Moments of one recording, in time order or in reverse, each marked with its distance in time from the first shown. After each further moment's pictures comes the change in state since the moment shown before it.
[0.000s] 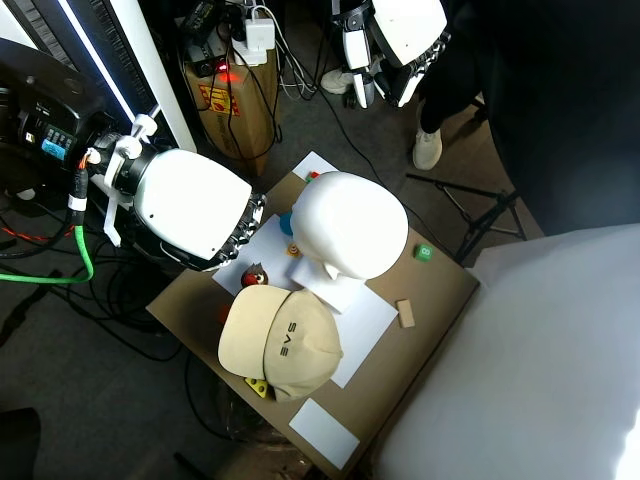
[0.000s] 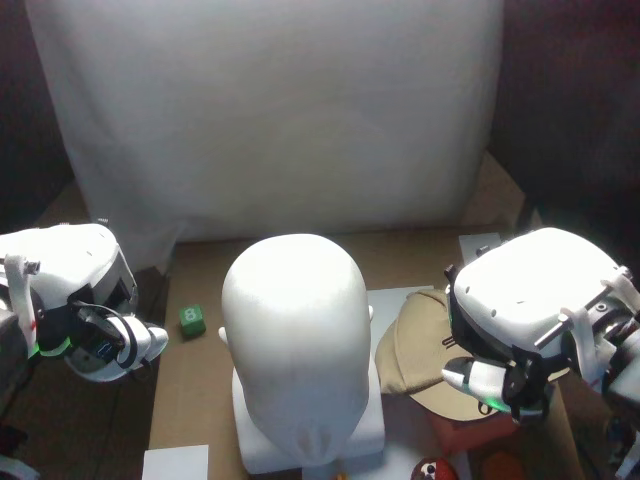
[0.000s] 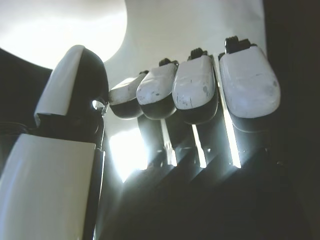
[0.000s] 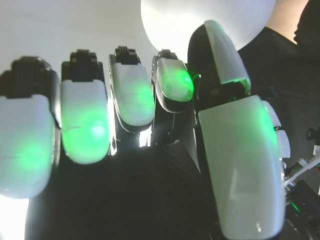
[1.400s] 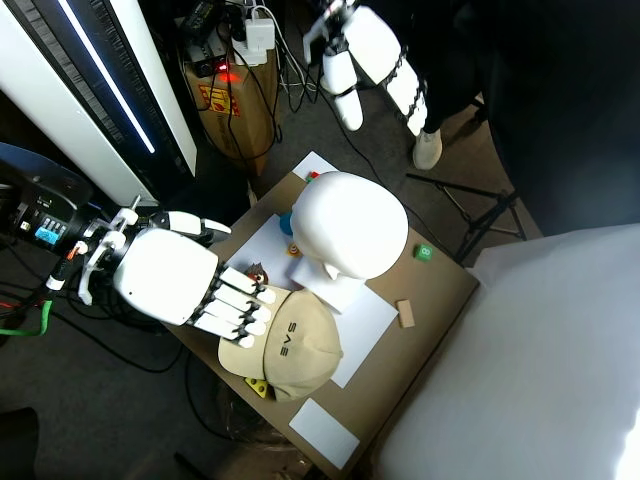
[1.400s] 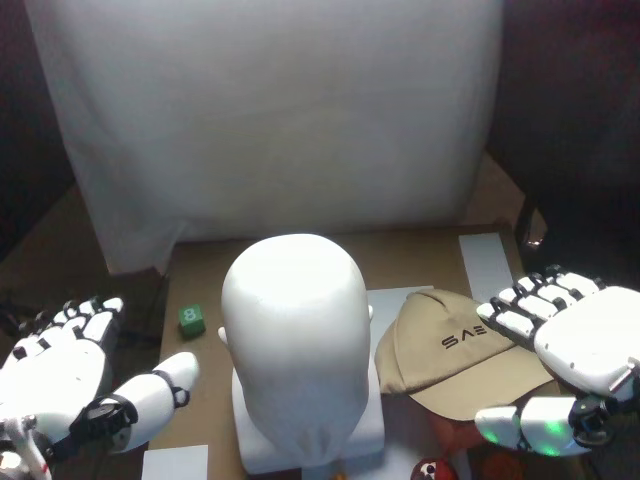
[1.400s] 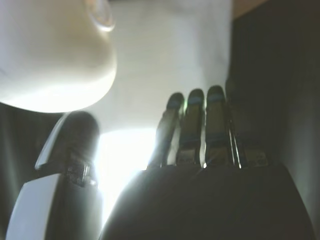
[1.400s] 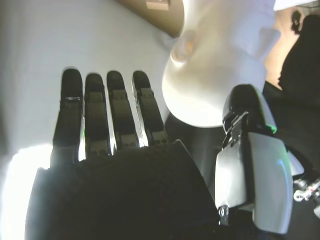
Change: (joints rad) left arm 0.456 -0.285 0.151 0.372 -0.311 -0.688; right arm -0.250 -0.024 0.209 -0.203 -0.110 0.230
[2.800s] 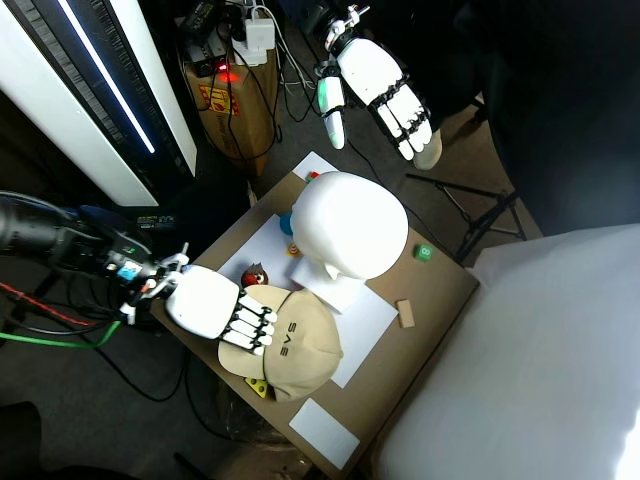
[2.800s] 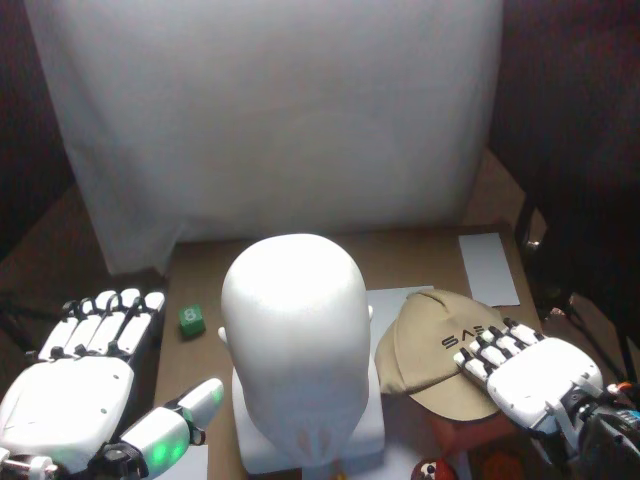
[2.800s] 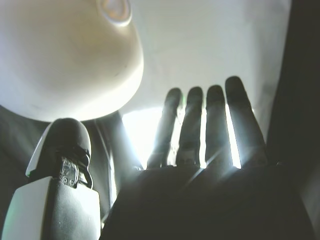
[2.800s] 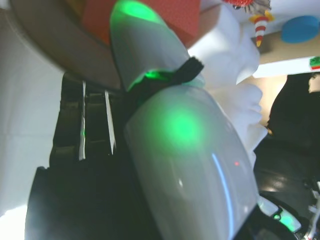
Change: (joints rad) left arm 0.172 -0.180 0.237 0.386 -0.125 -0.095; right arm -0.088 -0.430 0.536 -0.097 -0.073 0.092
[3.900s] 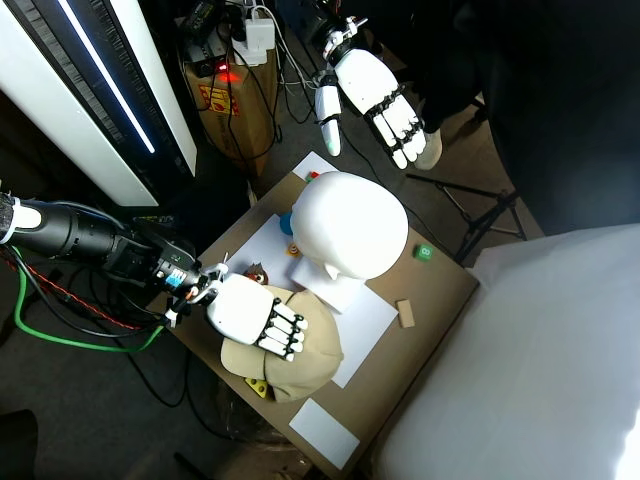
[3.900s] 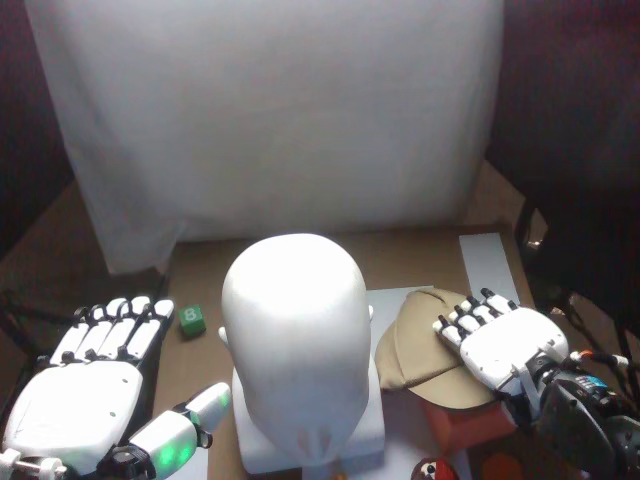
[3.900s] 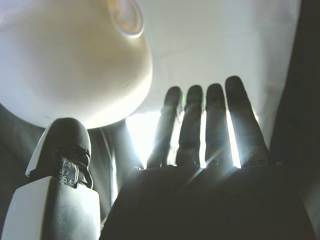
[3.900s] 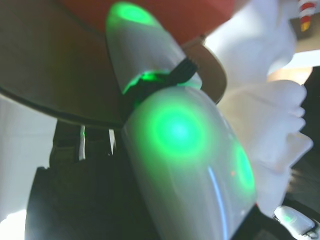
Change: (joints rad) left arm 0.000 -0.030 0.037 0.006 0.020 -0.026; right arm 0.058 -0.111 0.196 -0.012 -0.043 0.064
